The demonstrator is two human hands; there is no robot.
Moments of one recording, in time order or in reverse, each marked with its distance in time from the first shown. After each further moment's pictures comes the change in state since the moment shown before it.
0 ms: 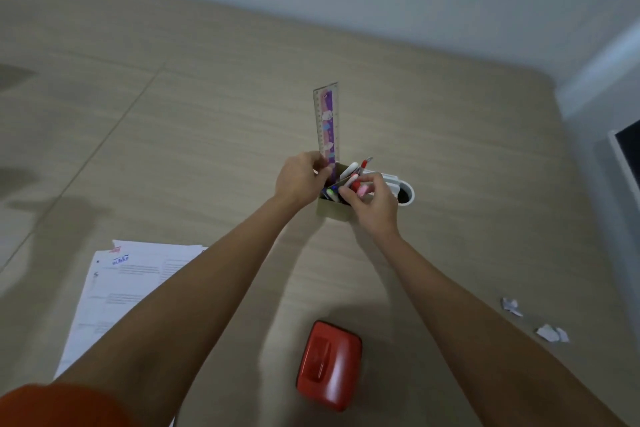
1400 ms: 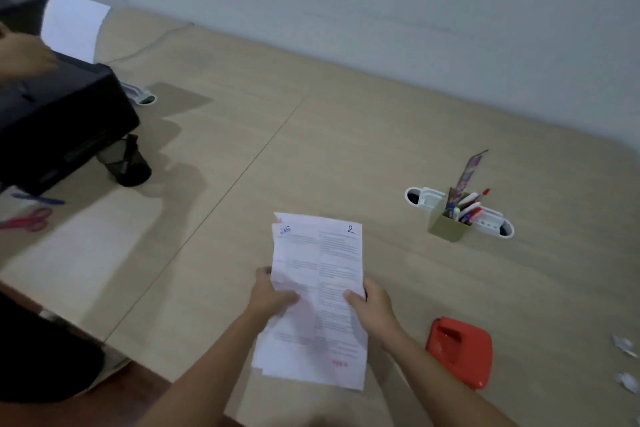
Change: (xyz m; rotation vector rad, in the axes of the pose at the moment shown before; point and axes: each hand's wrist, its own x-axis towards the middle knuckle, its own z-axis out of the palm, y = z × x) left_hand -0.257 -0.259 -0.144 -0.619 0.048 -0.696; right_hand -0.243 -0.038 0.169 -0.087 -0.444 0.165
